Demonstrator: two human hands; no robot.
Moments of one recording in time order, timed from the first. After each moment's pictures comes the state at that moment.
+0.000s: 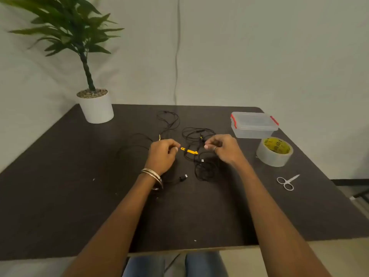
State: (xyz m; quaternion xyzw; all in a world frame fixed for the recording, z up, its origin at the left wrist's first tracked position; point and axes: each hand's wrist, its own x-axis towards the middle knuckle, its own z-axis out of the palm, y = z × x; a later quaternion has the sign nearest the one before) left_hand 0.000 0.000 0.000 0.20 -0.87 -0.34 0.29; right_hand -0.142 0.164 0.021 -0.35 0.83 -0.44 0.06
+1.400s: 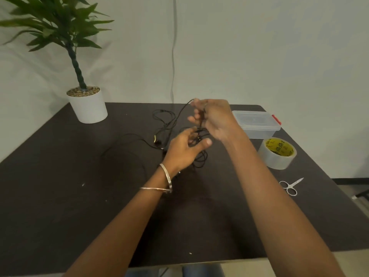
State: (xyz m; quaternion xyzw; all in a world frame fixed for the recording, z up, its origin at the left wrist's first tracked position) left_hand -0.037 0.045 0.029 0.14 -0.82 -0.51 0.23; right_hand -0.130 0.112 0.107 -0.22 0.59 -0.73 0.24
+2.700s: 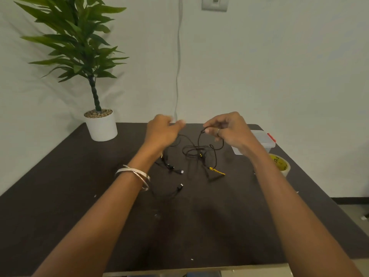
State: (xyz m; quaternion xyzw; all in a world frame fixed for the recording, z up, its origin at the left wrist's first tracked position) left_hand -0.001 0.017 0.129 0.27 -0.80 -0.44 0.30; right_hand -0.133 0.166 0.129 -0.42 0.74 -0.52 0.06
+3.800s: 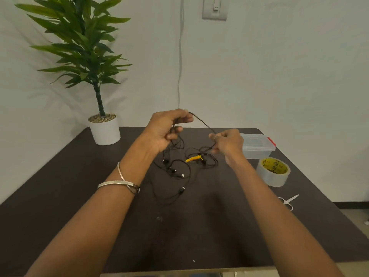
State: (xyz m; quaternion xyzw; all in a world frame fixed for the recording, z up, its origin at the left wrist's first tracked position) left_hand 0.002 0.019 0.157 0.19 -0.60 -0.74 0.24; right_hand -0.125 0.146 0.100 -0.15 0.77 -0.62 0.02
